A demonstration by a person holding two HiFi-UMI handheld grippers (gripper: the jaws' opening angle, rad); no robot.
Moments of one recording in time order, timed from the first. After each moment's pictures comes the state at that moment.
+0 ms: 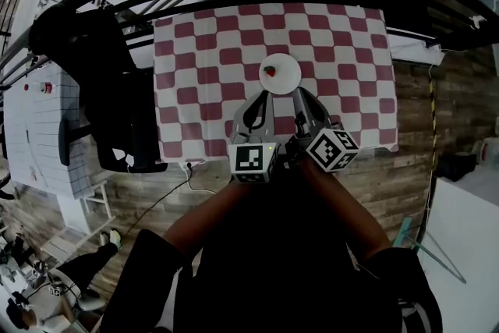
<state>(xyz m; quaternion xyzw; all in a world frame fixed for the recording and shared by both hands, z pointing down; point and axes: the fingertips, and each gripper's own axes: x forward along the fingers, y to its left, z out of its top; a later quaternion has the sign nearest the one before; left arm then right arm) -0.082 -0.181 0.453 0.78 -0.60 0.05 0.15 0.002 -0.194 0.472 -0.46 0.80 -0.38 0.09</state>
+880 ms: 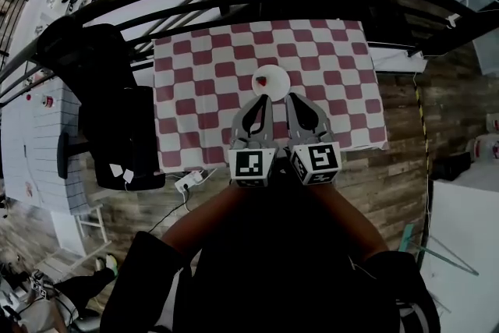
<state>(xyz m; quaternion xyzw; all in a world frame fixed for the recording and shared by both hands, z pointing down) -0.067 -0.139 0.392 0.82 -0.57 0.01 0.07 -0.007 -0.143 0.391 -0.52 0.85 -0.08 -0.05</state>
